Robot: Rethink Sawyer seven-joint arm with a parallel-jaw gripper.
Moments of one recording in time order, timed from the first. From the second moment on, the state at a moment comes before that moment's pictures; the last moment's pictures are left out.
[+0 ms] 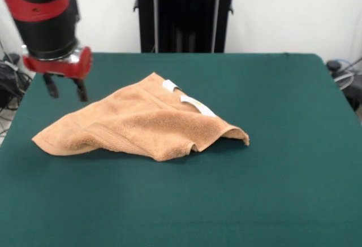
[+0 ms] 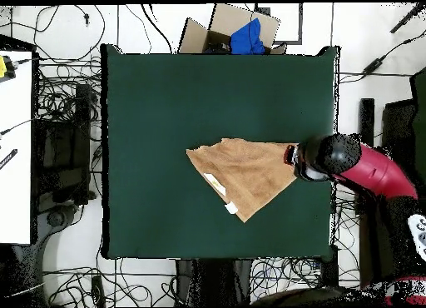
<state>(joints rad) -0.69 -0.53 0.14 1.45 -0.22 0.79 1.46</state>
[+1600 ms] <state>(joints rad) -0.81 -0.53 0.39 1.28 -0.38 0.93 0.87</state>
